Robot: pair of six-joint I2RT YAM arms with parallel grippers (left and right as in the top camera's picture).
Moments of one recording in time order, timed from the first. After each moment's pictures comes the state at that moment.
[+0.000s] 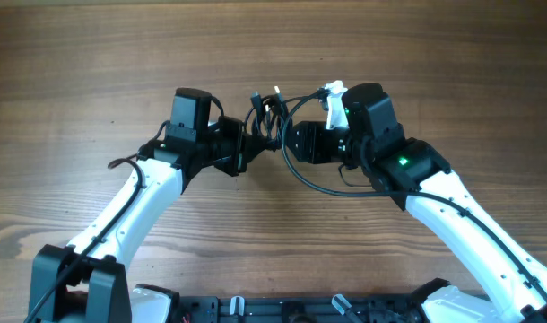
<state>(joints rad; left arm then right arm) -0.27 1.49 0.89 -0.28 0.68 -1.61 0.51 1.35 1.03 -0.42 -0.37 0.55</state>
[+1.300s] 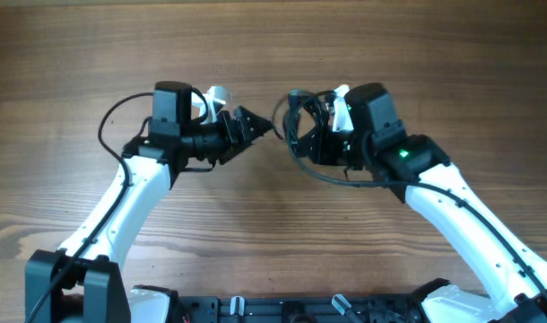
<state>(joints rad) -0.18 1.48 0.90 -0.29 0.80 -0.75 0.47 1.39 1.03 -0.52 -0.39 0.57</state>
